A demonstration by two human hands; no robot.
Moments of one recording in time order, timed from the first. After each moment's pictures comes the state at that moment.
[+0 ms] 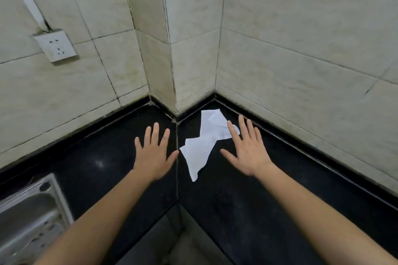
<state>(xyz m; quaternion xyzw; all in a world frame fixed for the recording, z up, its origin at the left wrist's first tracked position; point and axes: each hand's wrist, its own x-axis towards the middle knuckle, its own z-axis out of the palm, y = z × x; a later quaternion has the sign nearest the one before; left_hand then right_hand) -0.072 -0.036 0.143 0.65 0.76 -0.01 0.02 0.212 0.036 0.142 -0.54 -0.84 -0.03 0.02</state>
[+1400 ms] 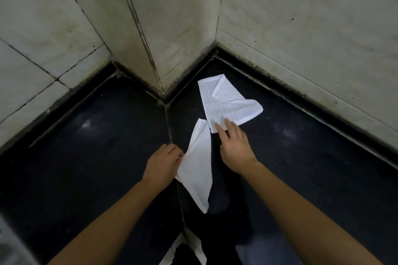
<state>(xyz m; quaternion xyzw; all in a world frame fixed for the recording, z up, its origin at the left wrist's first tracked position) -0.116 0.117 -0.030 0.77 0.60 0.15 0.17 0.124 0.174 -0.023 -0.58 -0.79 0.19 -0.02</state>
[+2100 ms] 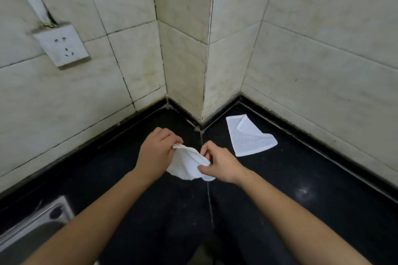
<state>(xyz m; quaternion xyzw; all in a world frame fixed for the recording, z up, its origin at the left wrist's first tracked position) -0.228 0.058 0.128 0.75 0.58 0.32 -0.04 -0.001 0.102 0.117 -0.46 -0.79 0.40 0.10</state>
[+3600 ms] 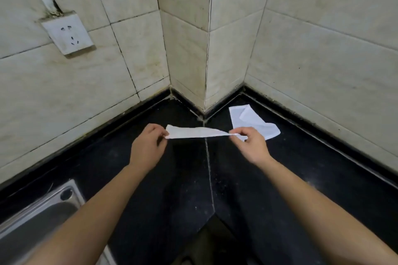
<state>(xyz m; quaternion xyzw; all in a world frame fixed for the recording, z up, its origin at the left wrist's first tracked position) -0.244 0.033 0.107 0.65 0.70 0.30 0.03 0.062 0.112 0.103 -0.58 -0.67 0.35 0.30</state>
